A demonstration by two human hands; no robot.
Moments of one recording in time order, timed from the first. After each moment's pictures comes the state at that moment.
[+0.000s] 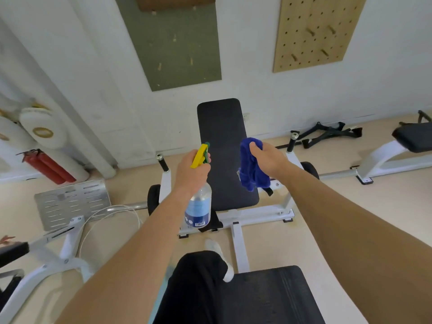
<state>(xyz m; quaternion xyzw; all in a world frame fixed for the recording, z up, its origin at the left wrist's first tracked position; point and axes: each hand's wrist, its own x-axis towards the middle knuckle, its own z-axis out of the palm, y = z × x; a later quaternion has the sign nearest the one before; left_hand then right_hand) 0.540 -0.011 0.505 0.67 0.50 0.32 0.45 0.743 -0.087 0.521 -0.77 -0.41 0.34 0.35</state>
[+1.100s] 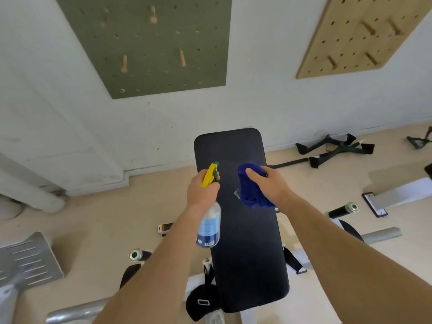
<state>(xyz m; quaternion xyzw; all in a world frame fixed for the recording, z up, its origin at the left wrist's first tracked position) 0.706 0.521 0.362 0.59 0.53 0.22 0.57 0.880 0.430 0.392 -0.79 -0.28 0.40 0.37</state>
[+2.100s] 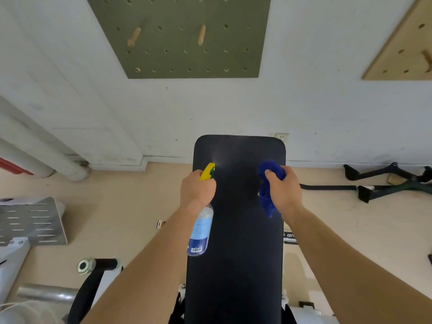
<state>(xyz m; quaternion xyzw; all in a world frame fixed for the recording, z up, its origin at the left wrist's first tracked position) 0.817 0.598 0.256 0.56 0.70 0.21 0.40 1.012 0.525 0.274 -0.77 -0.25 0.39 0.44</state>
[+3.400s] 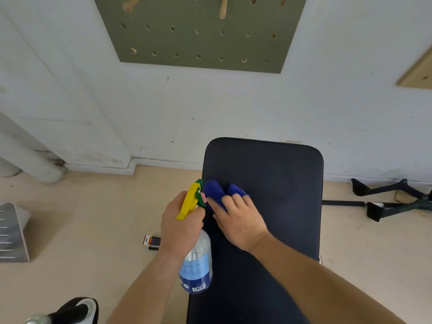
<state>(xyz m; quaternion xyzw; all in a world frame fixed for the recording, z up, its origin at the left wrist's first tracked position) 0.754 0.620 0.197 0.49 0.62 0.34 0.50 0.921 0.611 0.101 -0.56 -0.81 -0.12 0.11</state>
